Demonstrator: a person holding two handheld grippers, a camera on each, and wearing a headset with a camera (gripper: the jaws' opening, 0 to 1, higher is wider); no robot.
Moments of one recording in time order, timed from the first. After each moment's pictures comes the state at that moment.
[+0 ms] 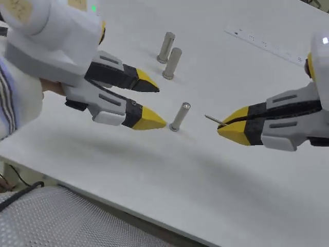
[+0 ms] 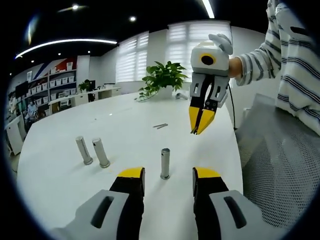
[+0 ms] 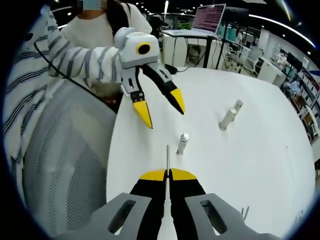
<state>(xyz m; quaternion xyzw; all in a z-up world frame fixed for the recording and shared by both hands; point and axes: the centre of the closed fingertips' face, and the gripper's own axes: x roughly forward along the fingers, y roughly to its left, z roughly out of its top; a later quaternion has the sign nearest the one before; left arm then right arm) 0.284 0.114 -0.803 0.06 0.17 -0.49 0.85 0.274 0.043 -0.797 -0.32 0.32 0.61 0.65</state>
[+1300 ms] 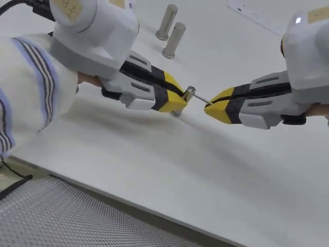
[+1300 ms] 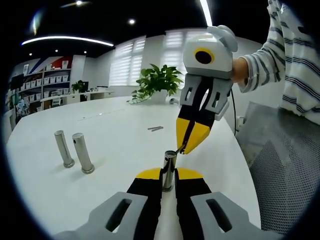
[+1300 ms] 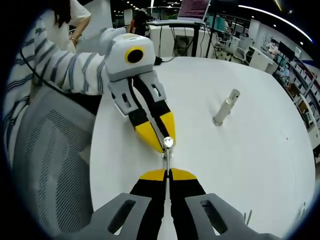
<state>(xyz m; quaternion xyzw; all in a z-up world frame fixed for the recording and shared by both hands) 0.305 0.085 -0.827 0.02 0.15 -0.53 0.83 0.298 0.064 -0.825 -0.32 0.35 0.58 0.67</state>
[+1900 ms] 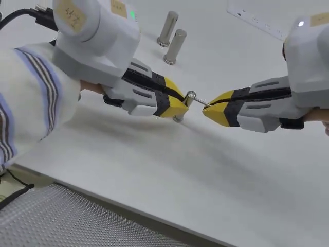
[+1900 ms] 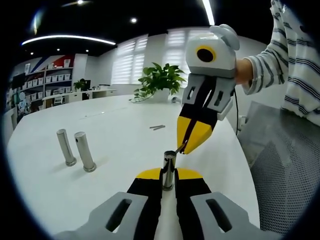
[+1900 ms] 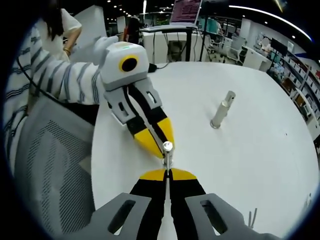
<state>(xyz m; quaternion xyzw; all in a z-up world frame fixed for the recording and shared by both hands) 0.301 0.085 -0.825 0.02 0.16 -0.52 0.84 0.296 0.070 -0.821 -0.28 0.34 0.57 0.69</state>
